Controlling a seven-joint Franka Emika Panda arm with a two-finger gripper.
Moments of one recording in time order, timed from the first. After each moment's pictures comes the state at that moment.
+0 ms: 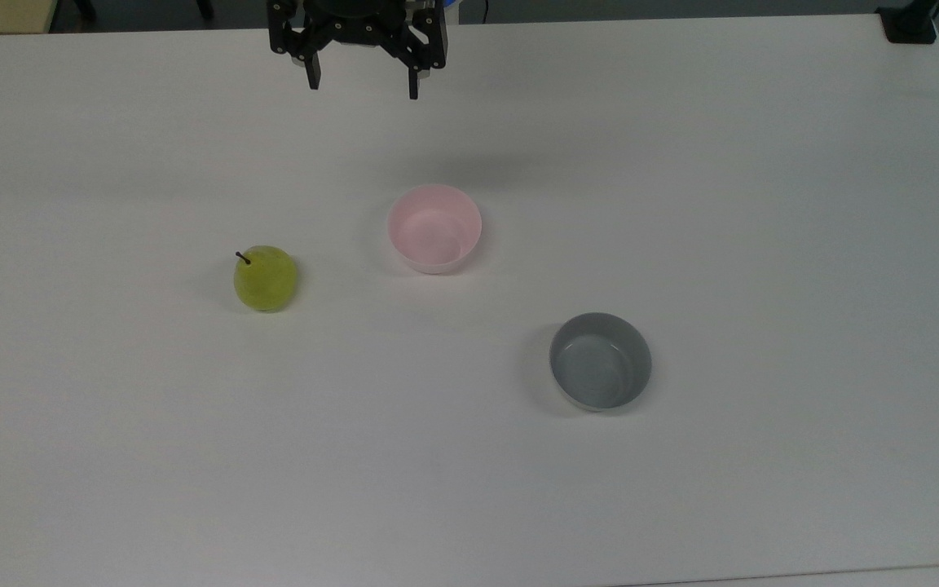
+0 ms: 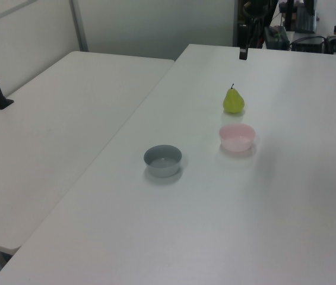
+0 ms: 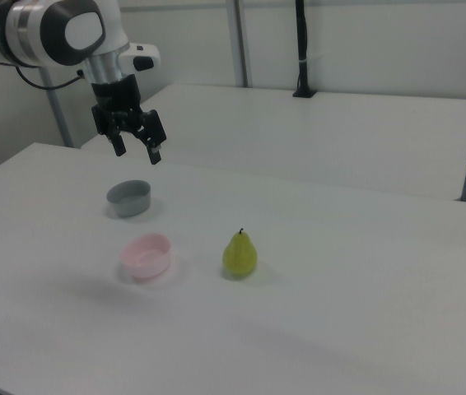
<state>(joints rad) 0.10 0.06 -0.06 -1.61 -0.03 1.73 0.10</state>
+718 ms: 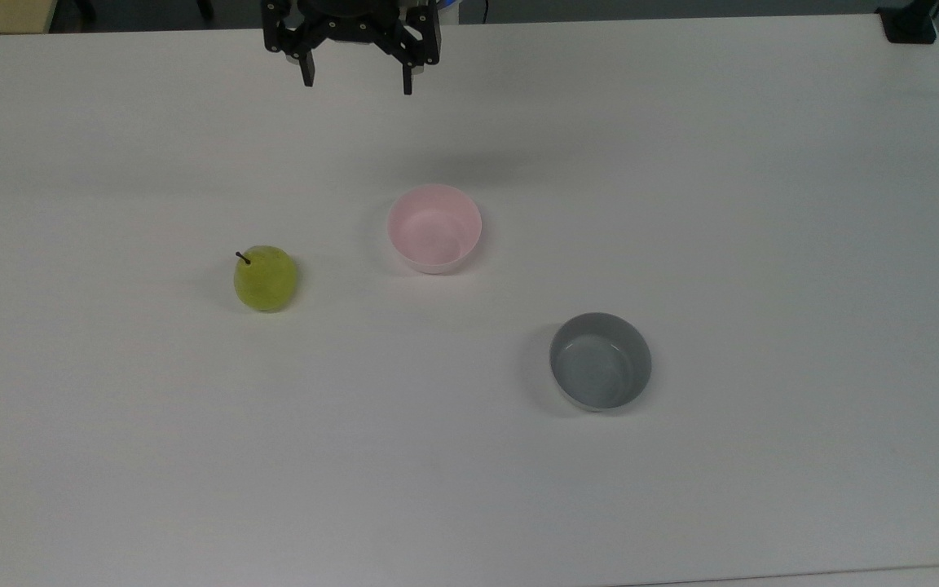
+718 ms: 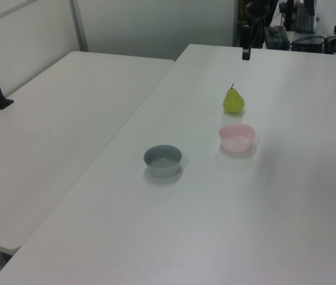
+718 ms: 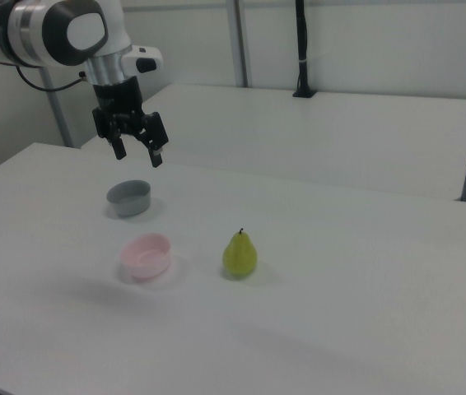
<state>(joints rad) 0.09 0.06 -0.06 -1.61 -0.03 1.70 0.06</state>
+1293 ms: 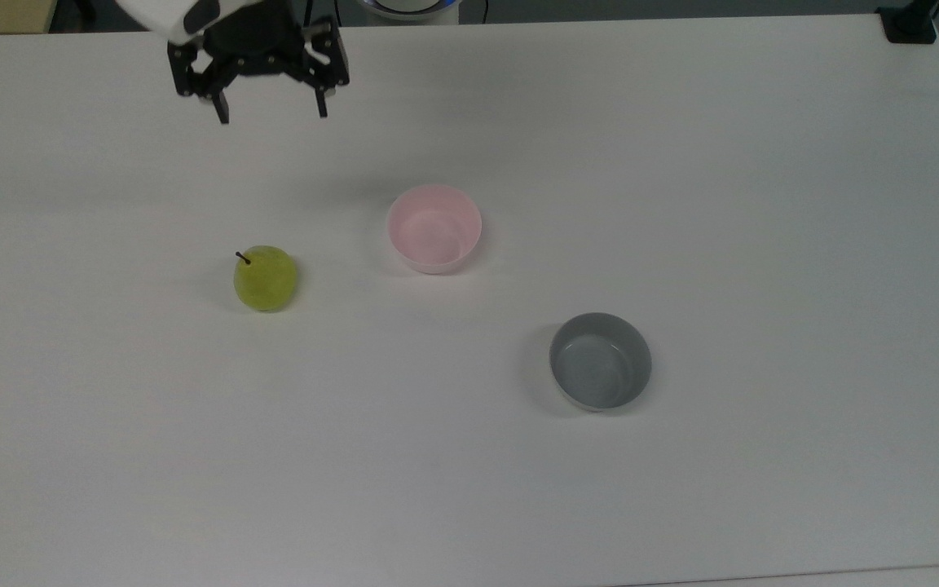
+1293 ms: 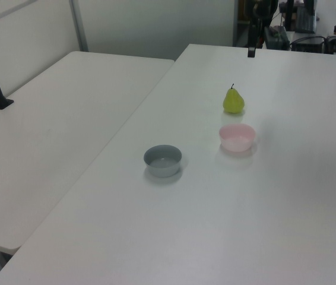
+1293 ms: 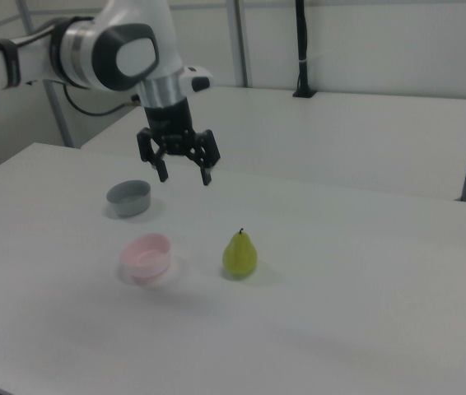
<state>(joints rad) -0.05 0.13 -0.07 -1.62 -0.03 1.79 -0.27</state>
